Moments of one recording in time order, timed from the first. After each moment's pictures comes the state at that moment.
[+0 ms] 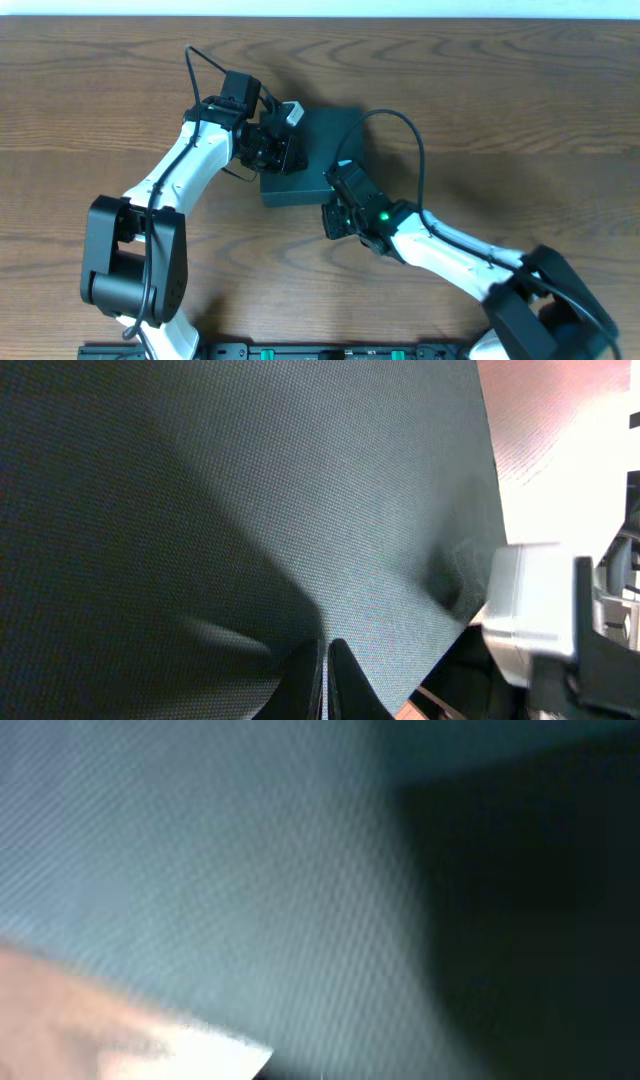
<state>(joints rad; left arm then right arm) -0.25 1.85 1.29 -0.75 0.69 -0.03 0.71 1.64 0.81 -0.21 -0.07 0.47</state>
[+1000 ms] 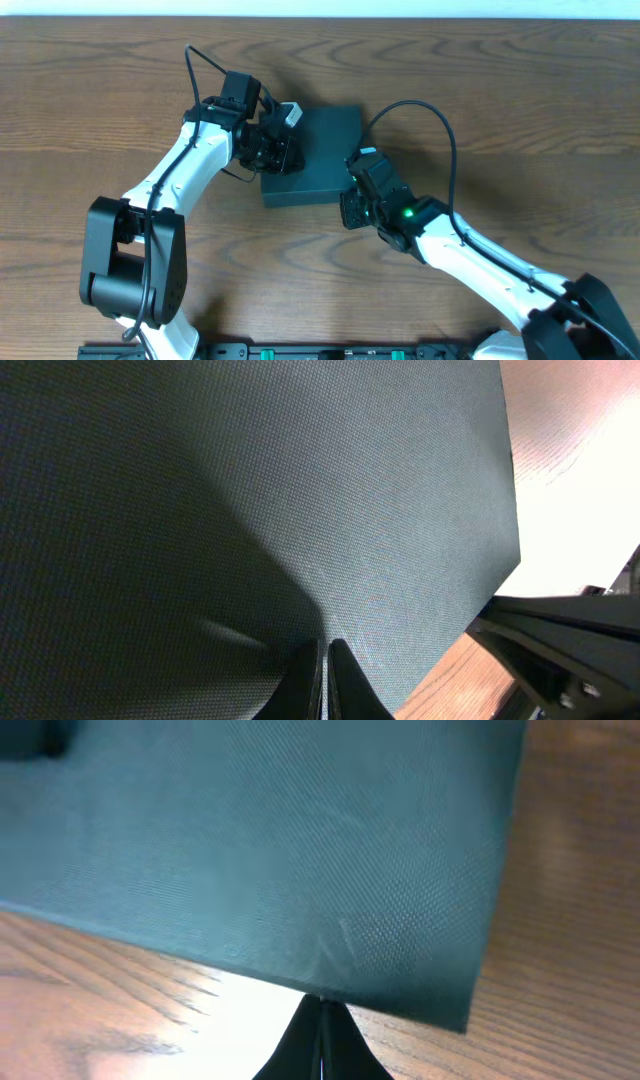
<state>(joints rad) -0.25 1.84 1.29 -0.75 0.64 -0.03 0.64 1.49 0.81 -0.29 0.00 0.43</state>
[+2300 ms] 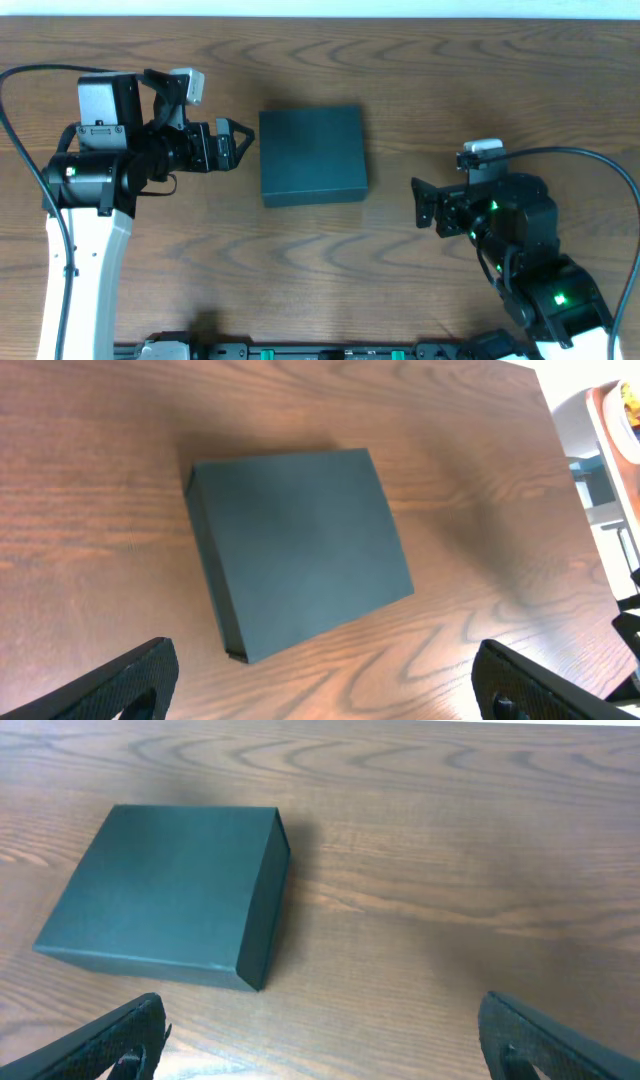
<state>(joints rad) 0.01 1.27 1.34 -0.97 0.59 -0.09 0.33 0.81 0.86 -0.67 0.03 0.19</state>
